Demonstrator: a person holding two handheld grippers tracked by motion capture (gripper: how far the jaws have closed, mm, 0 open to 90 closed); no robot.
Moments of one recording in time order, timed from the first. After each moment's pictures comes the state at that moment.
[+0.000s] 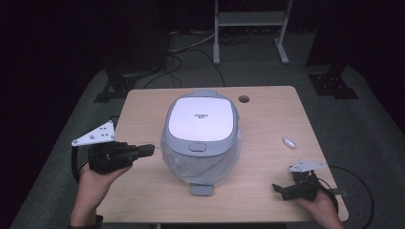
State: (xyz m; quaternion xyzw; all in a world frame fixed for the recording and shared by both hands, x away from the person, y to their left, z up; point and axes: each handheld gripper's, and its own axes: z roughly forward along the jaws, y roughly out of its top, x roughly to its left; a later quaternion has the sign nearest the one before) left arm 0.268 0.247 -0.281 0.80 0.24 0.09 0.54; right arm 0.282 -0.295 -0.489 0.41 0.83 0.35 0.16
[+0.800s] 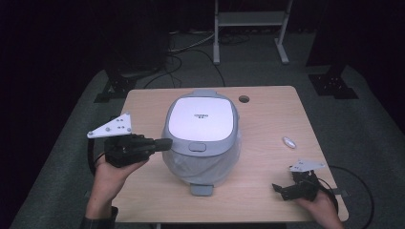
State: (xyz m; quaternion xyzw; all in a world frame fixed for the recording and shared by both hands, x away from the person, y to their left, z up) left arm 0.274 0.204 -0.261 0.80 0.19 0.07 0.56; right arm 0.282 -0.295 -0.489 0.41 0.83 0.35 0.16
